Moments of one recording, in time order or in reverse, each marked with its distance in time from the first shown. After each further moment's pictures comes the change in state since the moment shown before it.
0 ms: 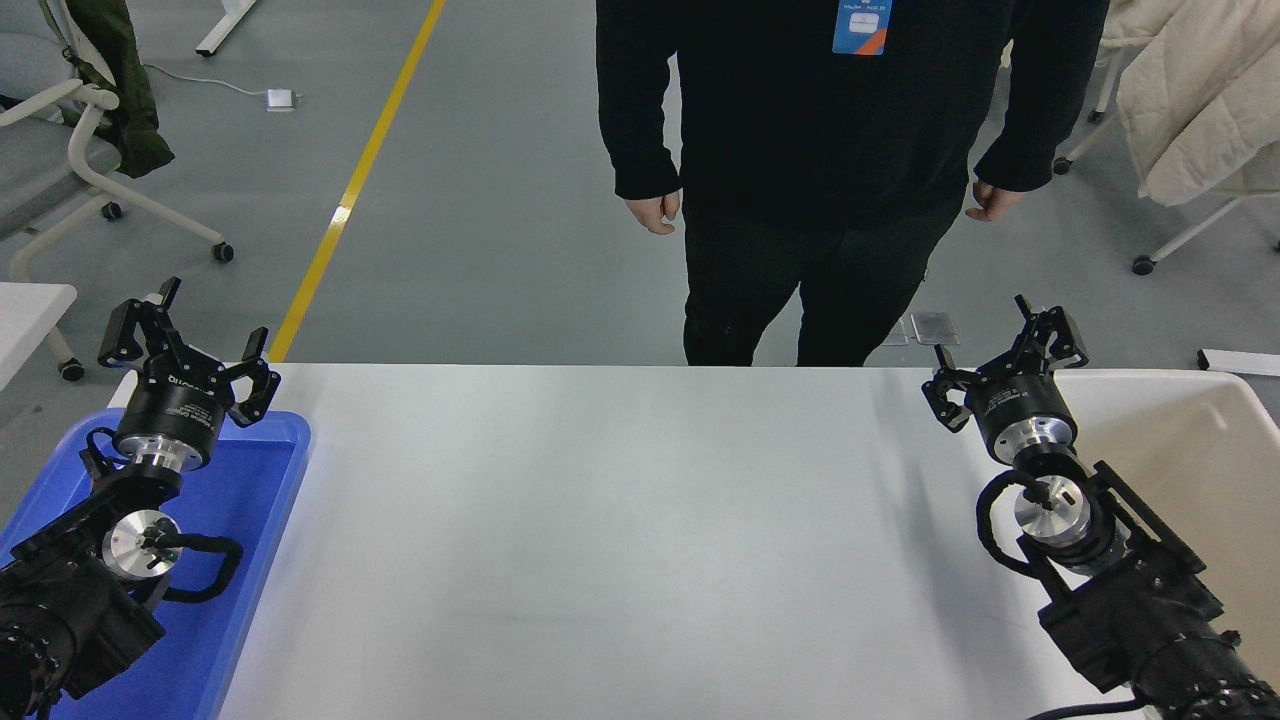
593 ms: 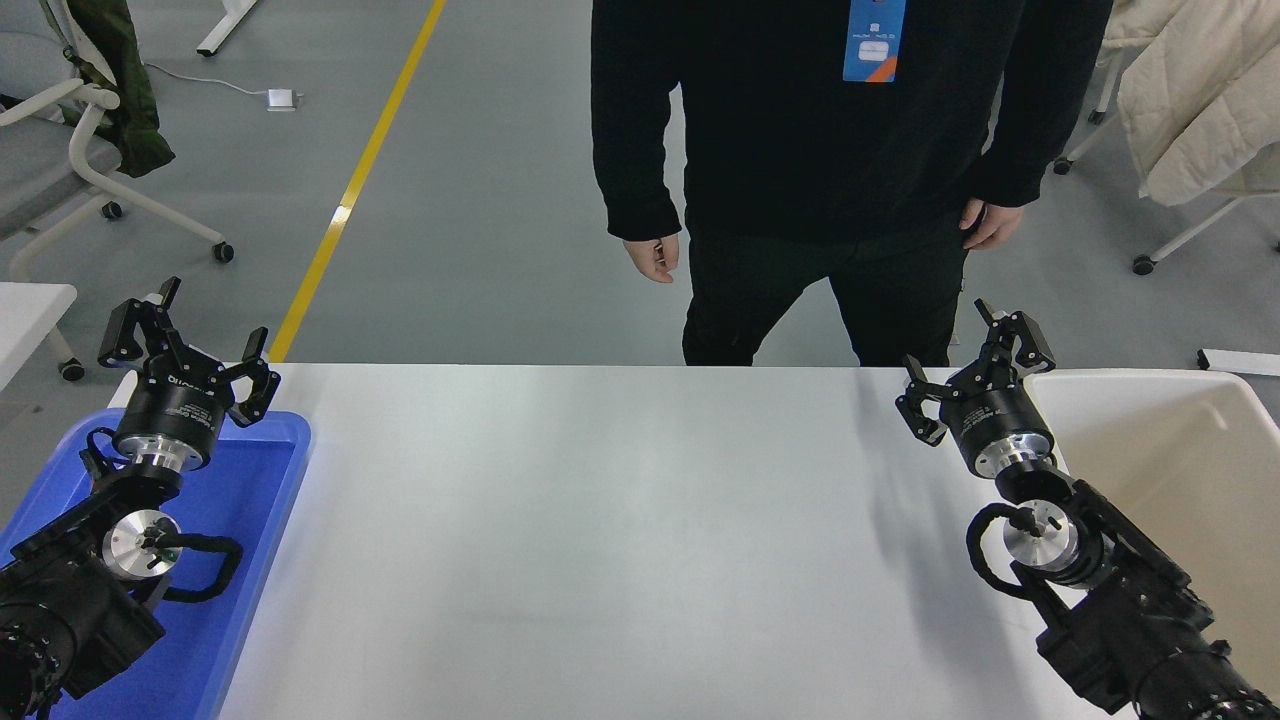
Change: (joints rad) left arm 0.000 0.000 0.000 0.000 0.000 0.000 0.000; right arm 0.000 -0.008 -0.030 -0.001 -0.036 0.035 0.013
